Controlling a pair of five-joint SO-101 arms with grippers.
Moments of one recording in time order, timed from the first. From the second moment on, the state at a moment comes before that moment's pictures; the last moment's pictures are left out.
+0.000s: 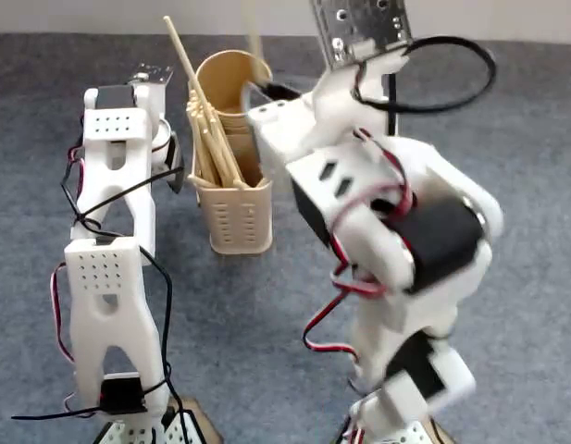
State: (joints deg) left arm -10.6 49.5 -50.3 96.0 -3.2; right arm -35.6 1.7 -68.3 100.5 -2.9
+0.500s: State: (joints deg) left arm -10.6 51.8 -50.3 95.1 -3.2; right arm -37.3 -38.1 20.9 34.6 -2.6
